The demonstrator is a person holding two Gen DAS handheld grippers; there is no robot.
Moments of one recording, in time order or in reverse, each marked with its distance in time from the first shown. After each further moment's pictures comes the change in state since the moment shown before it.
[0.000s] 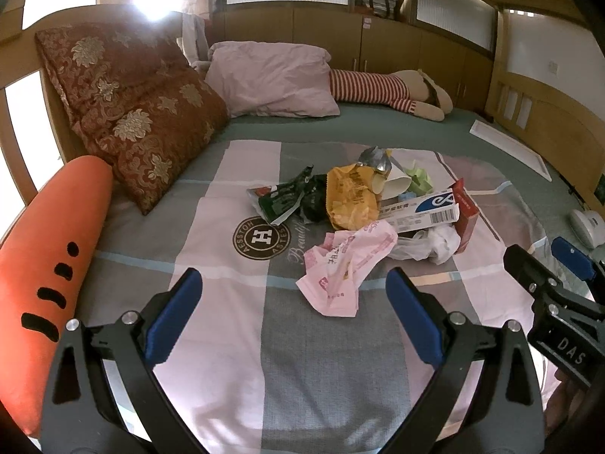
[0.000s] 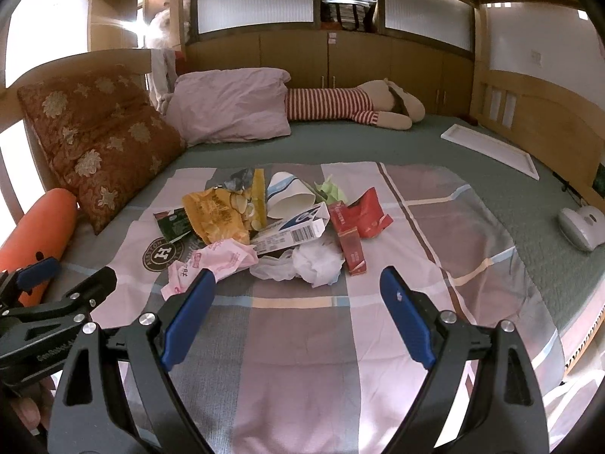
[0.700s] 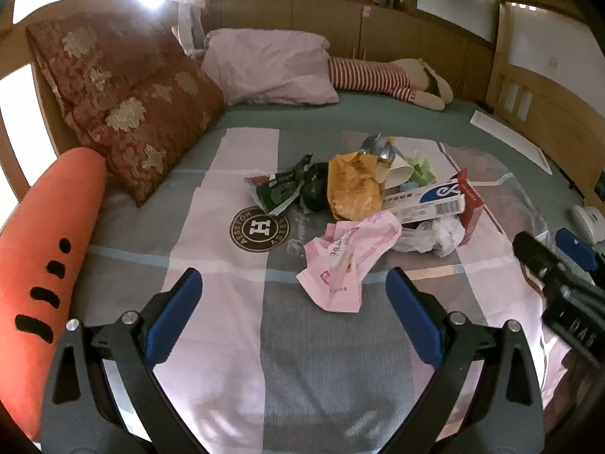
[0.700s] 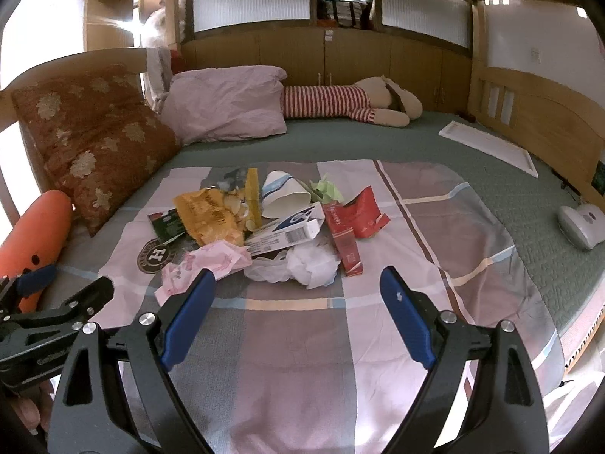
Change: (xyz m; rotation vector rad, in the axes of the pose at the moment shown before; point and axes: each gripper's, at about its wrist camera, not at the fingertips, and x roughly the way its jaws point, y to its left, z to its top) left arm 0.024 0.007 0.004 0.000 0.064 -0.020; right arm 0.018 -0.012 0.007 0.023 0.027 -0.007
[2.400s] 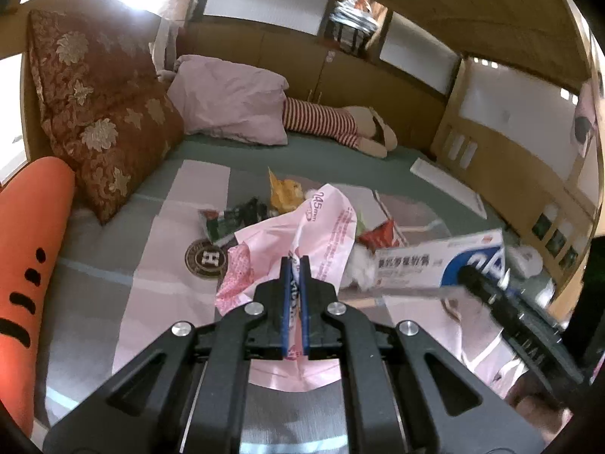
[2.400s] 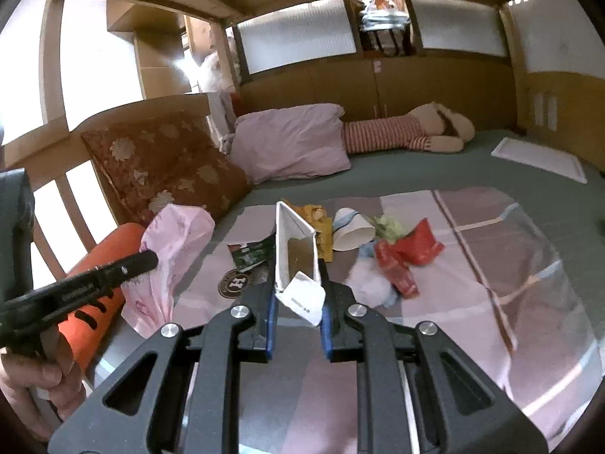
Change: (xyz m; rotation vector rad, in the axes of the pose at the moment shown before) left arm -0.068 0.007 0.004 -0.066 -0.140 -0.244; right arm -0.070 -0.004 -0.003 0.006 -0.152 0.271
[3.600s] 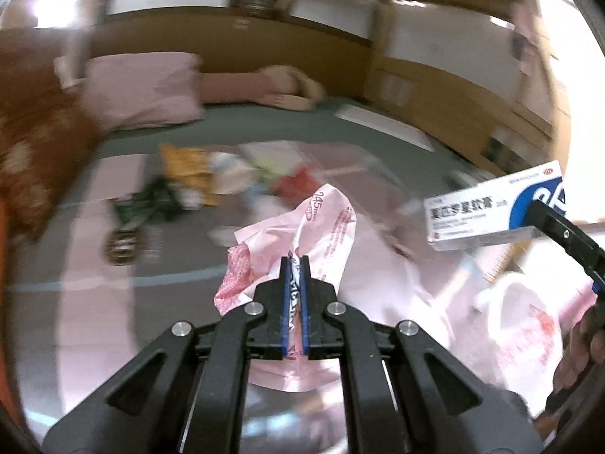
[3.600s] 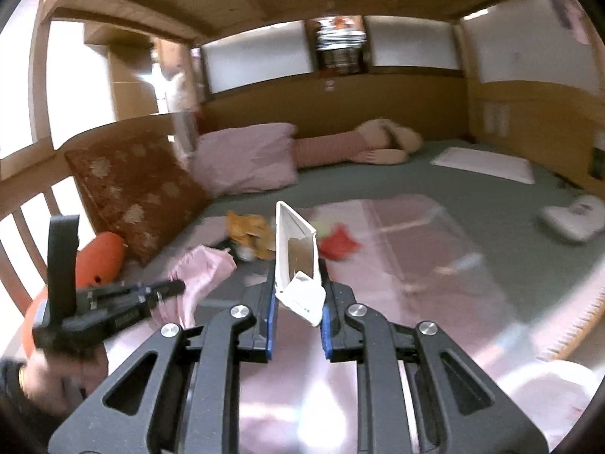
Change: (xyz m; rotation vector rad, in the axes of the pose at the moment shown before) left arm 0.013 -0.090 -0.038 0.241 0.121 -0.245; right arm -0.147 -0.076 -0.023 0.036 -0.041 -0.201
